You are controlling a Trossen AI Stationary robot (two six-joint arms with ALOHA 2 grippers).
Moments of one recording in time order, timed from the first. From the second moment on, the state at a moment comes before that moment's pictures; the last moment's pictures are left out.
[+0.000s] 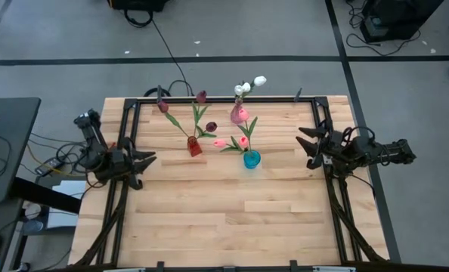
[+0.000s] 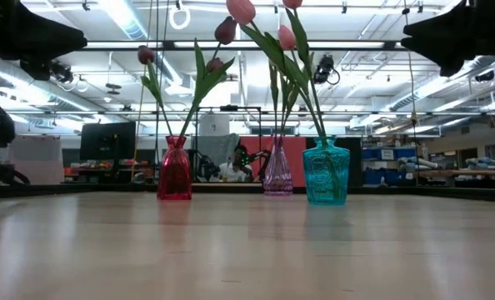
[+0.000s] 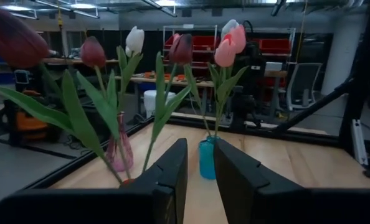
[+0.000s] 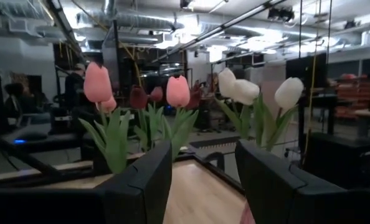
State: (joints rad) left arm -1.02 0.00 0.05 0.35 -1.33 0.30; right arm 0.16 0.01 0.15 0.12 0.55 -0.10
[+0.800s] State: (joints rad) left arm -0.62 0.00 0.01 0.39 -0.50 0.28; right arm 0.16 0.01 0.15 0.13 0.50 0.02
